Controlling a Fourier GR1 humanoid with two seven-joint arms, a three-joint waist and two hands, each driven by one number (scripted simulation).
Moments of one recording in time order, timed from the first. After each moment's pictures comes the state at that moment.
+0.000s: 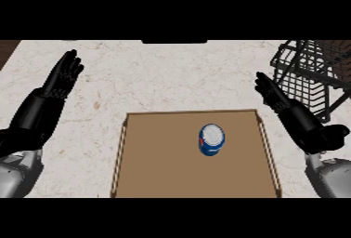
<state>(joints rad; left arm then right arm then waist) -0.26 0.53 -0.21 -1.68 0.26 0.15 -0.05 -0.23 -0.46 0.25 -1.59 -0.25 0.05 0.03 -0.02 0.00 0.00</state>
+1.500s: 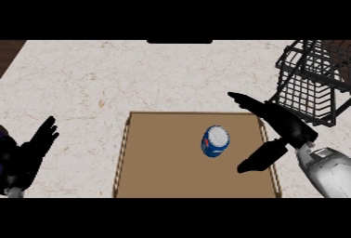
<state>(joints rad) 0.04 0.54 -0.11 -1.34 0.33 0.12 0.08 -0.35 -0.52 0.38 -1.62 -0.16 0.22 0.45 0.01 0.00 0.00</state>
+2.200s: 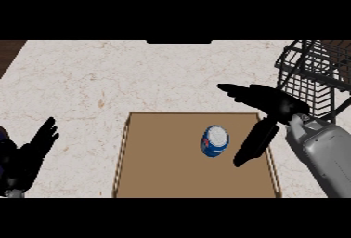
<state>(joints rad) 0.06 0.50 -0.06 -1.35 0.28 0.08 0.06 -0.56 -0.45 0.33 -1.58 -0.28 0.41 0.88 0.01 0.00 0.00</state>
